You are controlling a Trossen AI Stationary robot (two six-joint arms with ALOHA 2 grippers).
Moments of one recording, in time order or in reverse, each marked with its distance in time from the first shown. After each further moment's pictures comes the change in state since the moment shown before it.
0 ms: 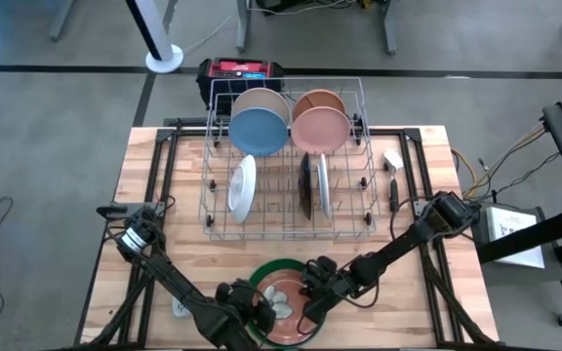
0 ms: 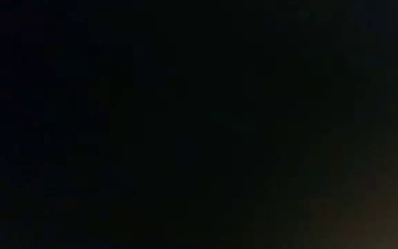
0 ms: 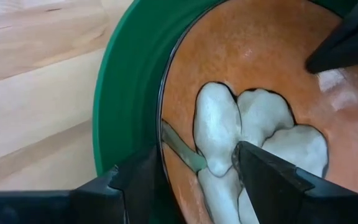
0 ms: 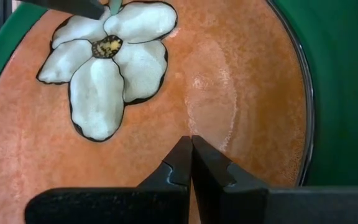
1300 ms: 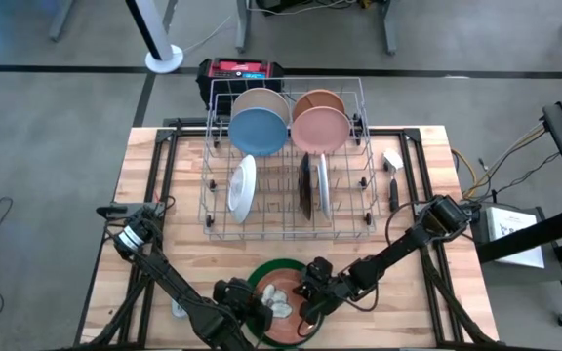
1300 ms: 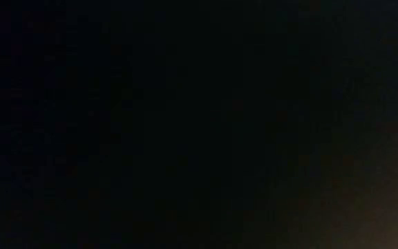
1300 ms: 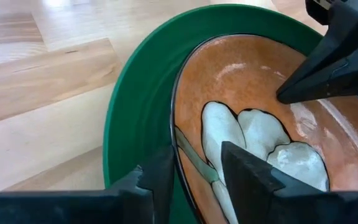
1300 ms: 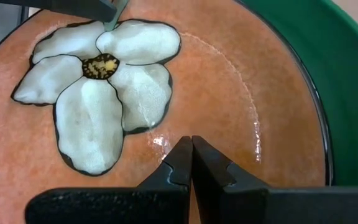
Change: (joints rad) left arm -0.005 -0.030 0.000 -0.033 -0.142 -0.001; right arm 0.009 0.040 -0.003 0.143 0.129 -0.014
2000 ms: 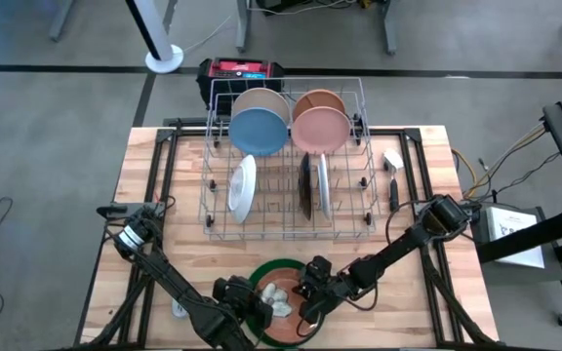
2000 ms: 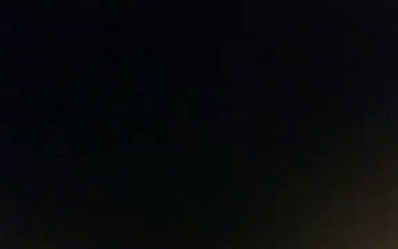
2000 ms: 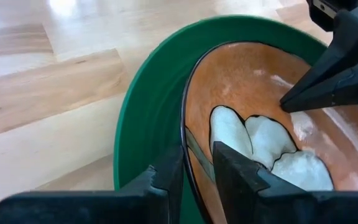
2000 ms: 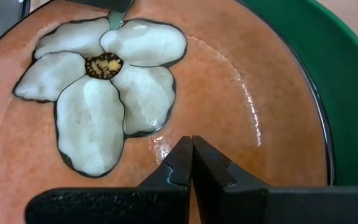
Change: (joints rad) left arm 0.003 -0.001 0.000 -0.036 -0.008 -0.027; right arm -0.003 -0.030 0.001 -0.004 -0.004 -0.051
